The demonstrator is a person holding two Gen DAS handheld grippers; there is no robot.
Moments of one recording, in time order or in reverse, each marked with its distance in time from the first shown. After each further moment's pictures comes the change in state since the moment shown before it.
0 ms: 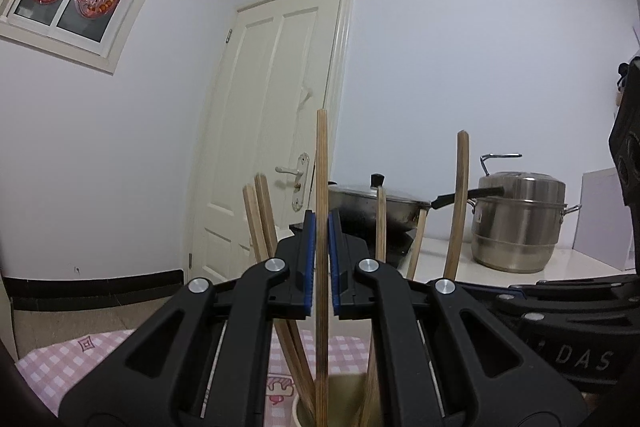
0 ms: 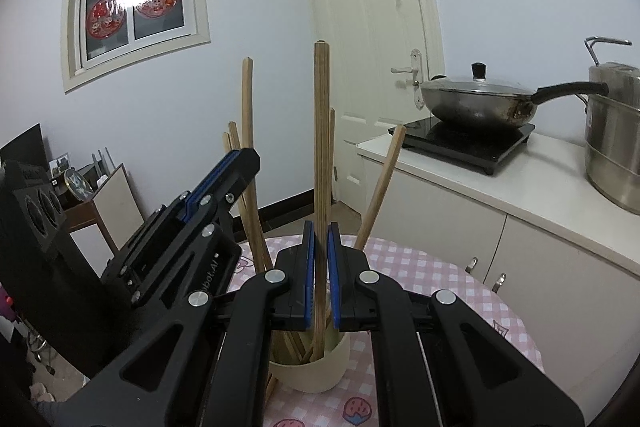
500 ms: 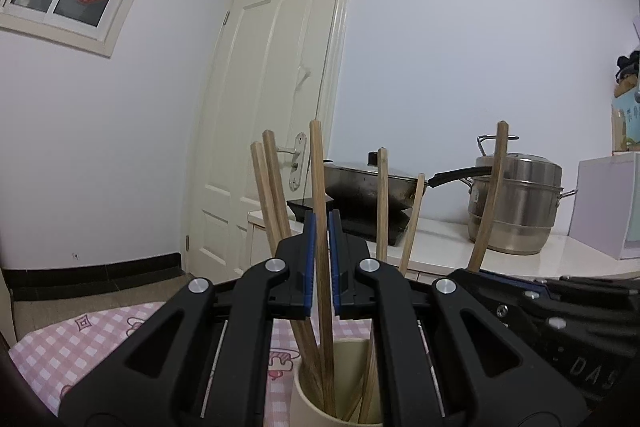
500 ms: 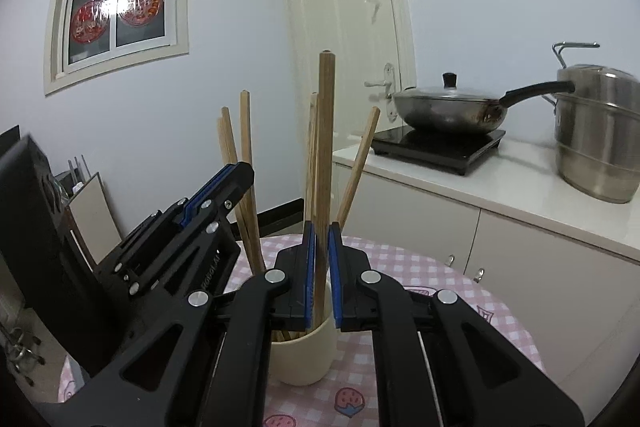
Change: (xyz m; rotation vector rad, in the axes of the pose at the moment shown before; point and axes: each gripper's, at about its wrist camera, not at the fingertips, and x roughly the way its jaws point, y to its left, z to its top) left arm -0.005 0.008 -0.013 -0.012 0.062 -0.016; right arm -0.013 0.009 -0.029 -0.003 -0.077 -0.105
